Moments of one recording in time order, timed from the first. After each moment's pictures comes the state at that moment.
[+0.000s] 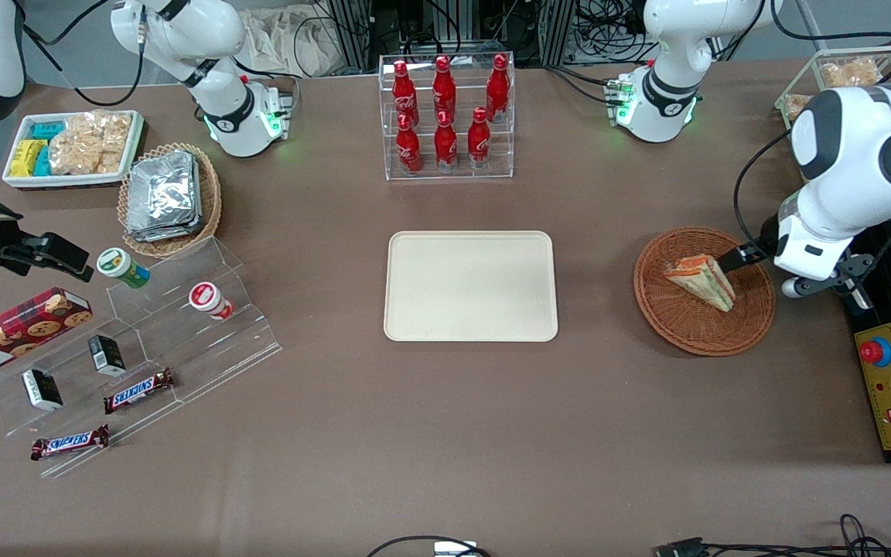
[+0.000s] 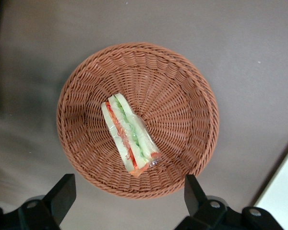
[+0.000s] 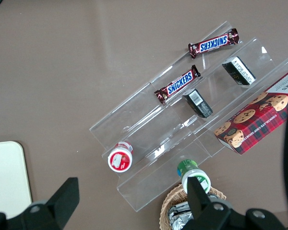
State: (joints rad) arm 0.09 -0.05 -0.10 -2.20 0.03 2.06 -0.40
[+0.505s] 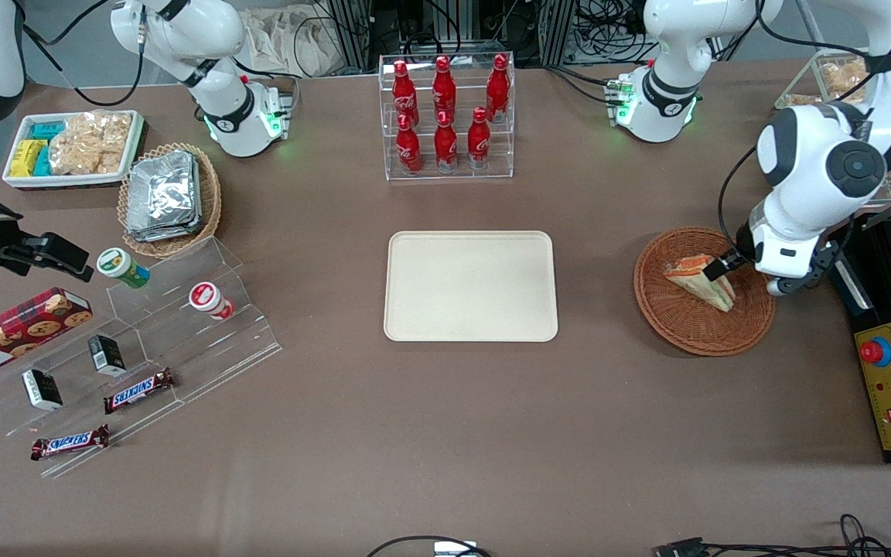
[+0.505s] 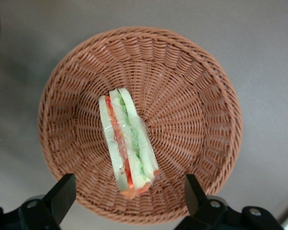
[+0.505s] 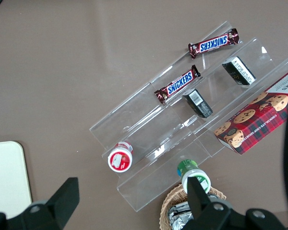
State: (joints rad) arm 0.09 -0.04 -0.10 -2.41 0.05 2.33 -0.61
